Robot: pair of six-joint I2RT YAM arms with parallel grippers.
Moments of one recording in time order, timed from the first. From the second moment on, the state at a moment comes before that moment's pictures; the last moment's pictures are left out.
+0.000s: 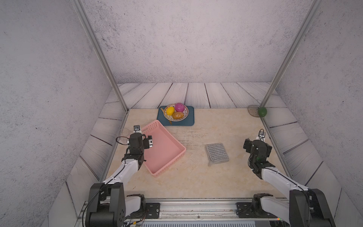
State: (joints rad) left arm -0.01 1.23 0.54 0.22 -0.18 -0.02; right arm 0.07 1.15 0.38 0.37 0.50 0.11
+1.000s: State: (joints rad) left arm 0.00 1.52 0.47 0.59 0.01 0.05; right arm -0.01 1.51 0.33 0.82 0.17 0.09
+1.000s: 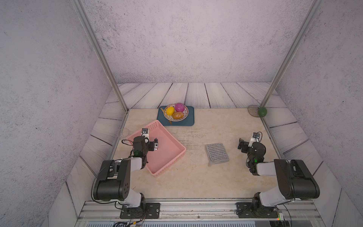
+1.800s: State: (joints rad) left arm 0.01 1.53 0.47 0.60 -0.06 0.02; right arm -0.01 1.51 0.43 0.69 0.13 0.06
